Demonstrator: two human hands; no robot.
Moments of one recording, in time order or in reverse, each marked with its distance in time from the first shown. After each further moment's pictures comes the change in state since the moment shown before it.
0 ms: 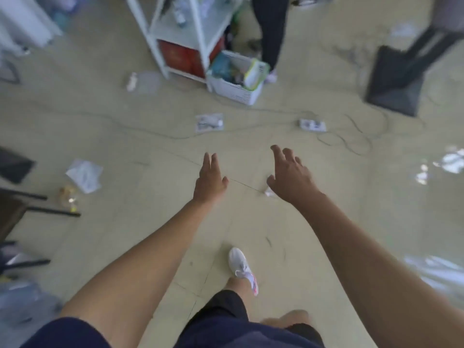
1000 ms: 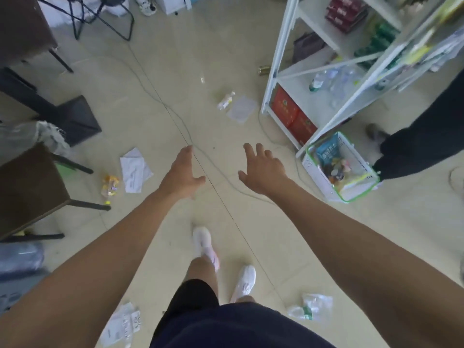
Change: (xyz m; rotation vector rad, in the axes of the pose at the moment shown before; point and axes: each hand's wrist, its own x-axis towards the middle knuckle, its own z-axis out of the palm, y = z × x) left_hand 0.428 -0.302 -0.381 -0.268 0.198 -0.381; right_hand 0.599 -0.477 -0.044 -0.370 -0.190 -0.649
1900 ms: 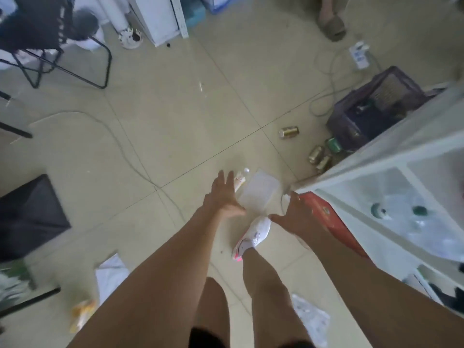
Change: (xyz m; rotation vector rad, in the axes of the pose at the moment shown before) left_hand 0.817 0.045 -0.105 0.153 -0.371 -0.141; right_hand 0.760 0.153 -0.055 0.438 -0.346 0.491
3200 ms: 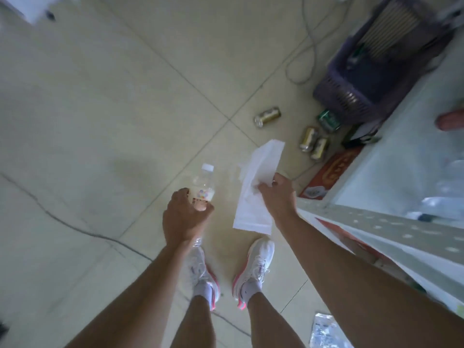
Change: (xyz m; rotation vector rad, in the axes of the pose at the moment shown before) left_hand 0.301 -0.032 0.005 -0.140 0.331 -0.100; right_hand 0.337 -0.042 0.019 0.796 0.334 0.258
